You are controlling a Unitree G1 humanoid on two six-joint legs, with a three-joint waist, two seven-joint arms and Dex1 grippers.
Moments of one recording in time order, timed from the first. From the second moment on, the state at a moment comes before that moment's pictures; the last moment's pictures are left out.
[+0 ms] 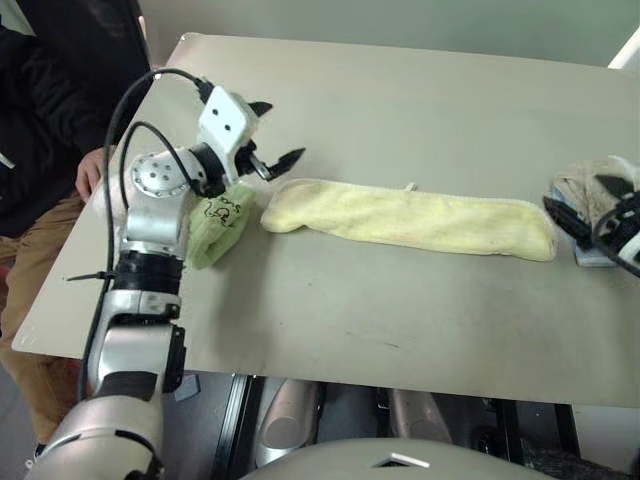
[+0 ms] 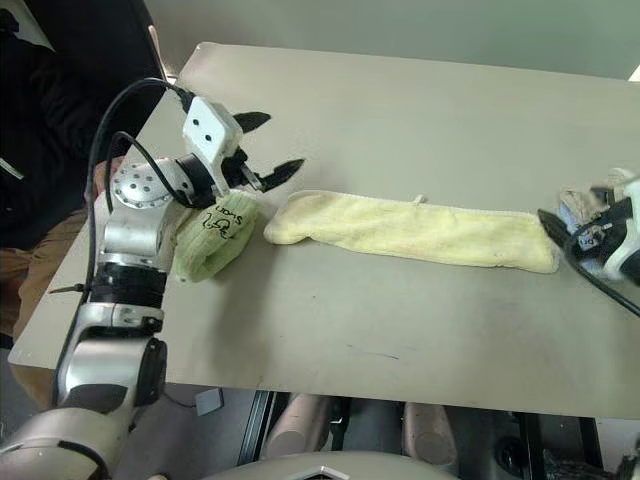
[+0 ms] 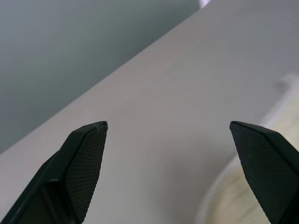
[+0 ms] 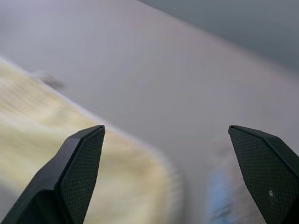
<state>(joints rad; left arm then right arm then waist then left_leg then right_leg) -0.74 0.51 -0.02 0.36 -0.17 0.01 -0.88 -0.08 -0.70 -0.58 -0.37 0.51 0.80 0.63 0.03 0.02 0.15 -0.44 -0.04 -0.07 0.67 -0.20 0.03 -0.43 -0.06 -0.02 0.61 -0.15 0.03</state>
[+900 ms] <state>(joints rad) -0.60 0.41 -0.13 0.08 -0.21 0.15 -0.96 -0.06 -0.36 -0.61 -0.27 1.77 0.91 -0.68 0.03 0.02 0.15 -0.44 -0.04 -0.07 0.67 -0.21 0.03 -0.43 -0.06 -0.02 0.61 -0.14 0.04</state>
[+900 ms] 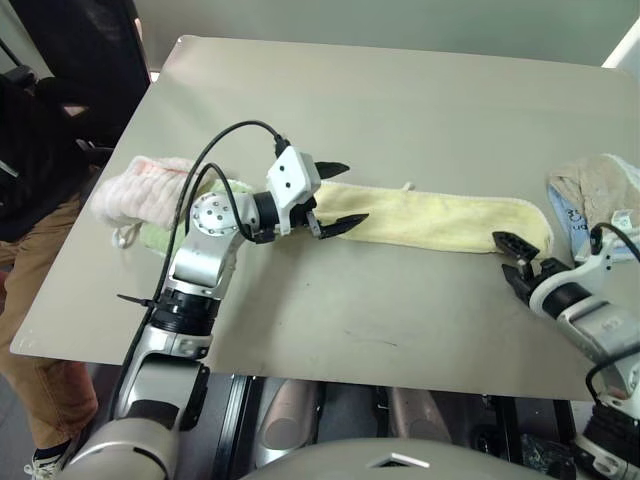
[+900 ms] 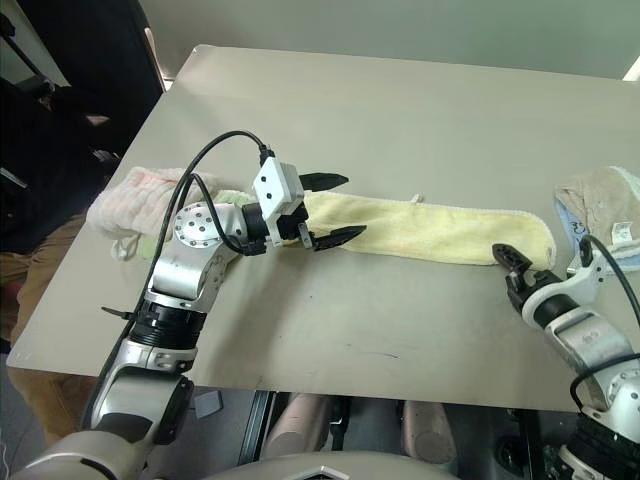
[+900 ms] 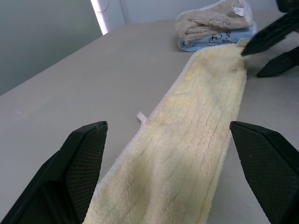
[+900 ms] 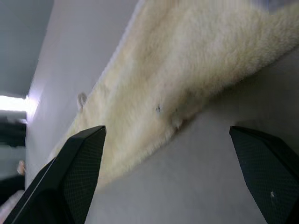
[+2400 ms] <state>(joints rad) -0.49 0.43 -0.14 0.00 -0.24 0.20 -0.96 -0.22 -0.88 -0.28 -0.29 1.02 0.73 -0.12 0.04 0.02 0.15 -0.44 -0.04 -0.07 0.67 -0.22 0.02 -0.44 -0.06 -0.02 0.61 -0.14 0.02</state>
